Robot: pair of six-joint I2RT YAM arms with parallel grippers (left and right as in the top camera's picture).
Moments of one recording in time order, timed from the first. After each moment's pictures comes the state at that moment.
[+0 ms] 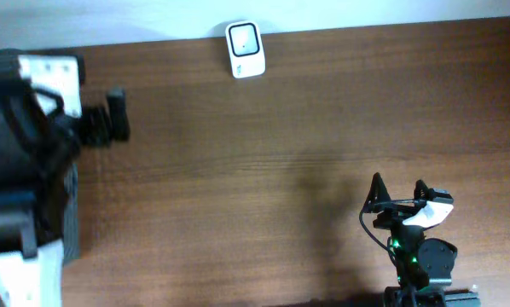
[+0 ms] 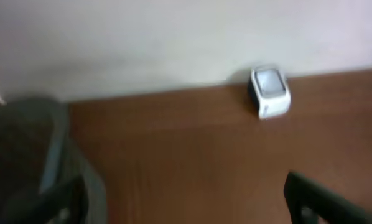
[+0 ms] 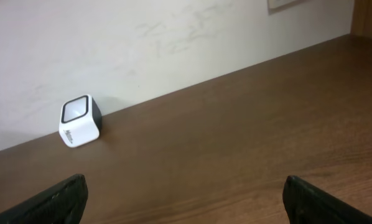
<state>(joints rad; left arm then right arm) 0.04 1.23 1.62 -0.89 0.08 0.10 -0.10 0.02 0.01 -0.08 0.00 0.31</state>
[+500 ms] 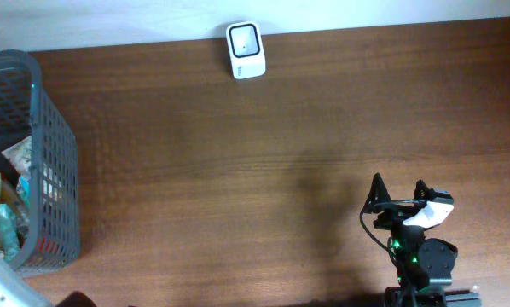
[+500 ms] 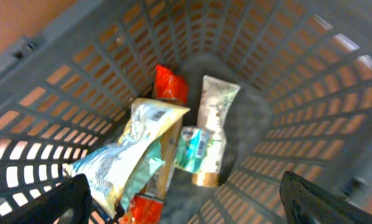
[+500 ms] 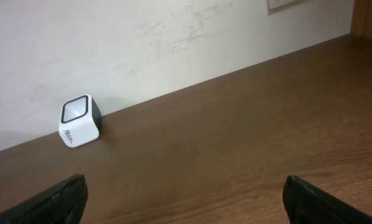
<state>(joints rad) 0.59 1.59 2.00 -1.31 -0.18 -0.24 -0.10 0.02 0.01 -0.08 0.00 0.31</state>
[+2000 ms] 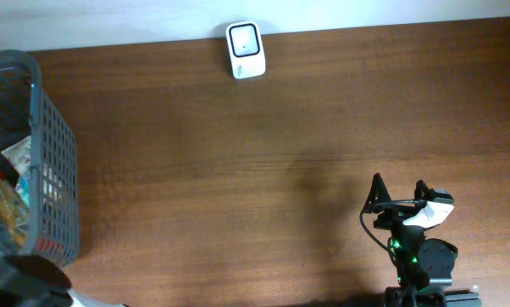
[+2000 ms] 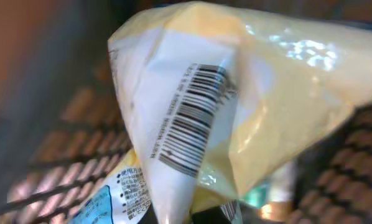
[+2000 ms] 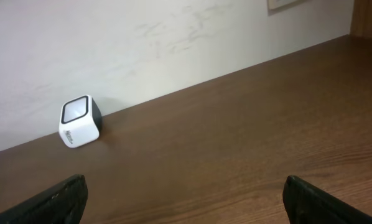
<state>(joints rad) 0.75 1.86 2.08 -1.24 -0.13 0.08 -0.10 0.02 0.01 -0.08 0.00 0.31</state>
